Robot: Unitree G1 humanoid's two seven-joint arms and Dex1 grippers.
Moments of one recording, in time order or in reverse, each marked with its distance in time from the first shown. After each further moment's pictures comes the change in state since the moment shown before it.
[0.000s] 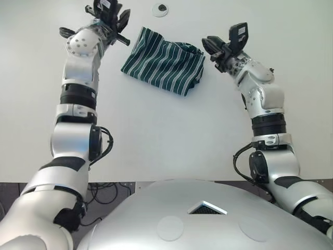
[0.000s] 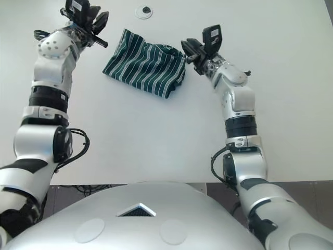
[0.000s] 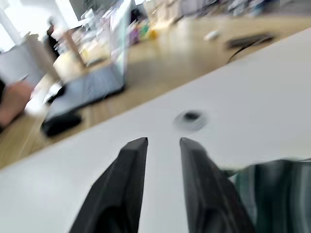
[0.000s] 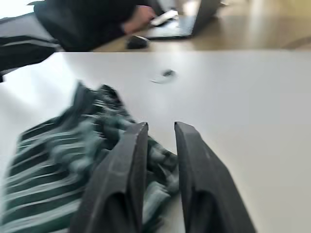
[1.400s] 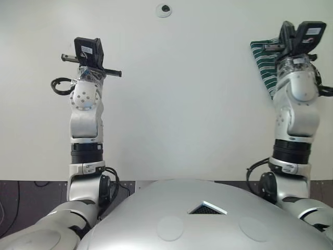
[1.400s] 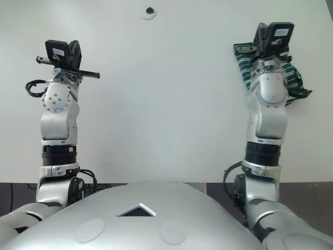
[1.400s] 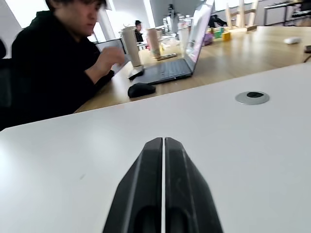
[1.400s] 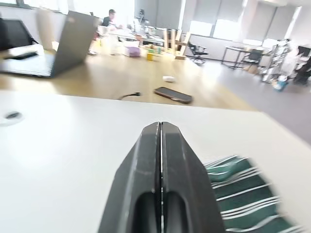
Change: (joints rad) left arm 0.548 -0.132 0.146 -0.685 0.050 0.192 0.443; right arm 0.270 -0.032 -0.190 -0.417 -0.157 0.031 -0.548
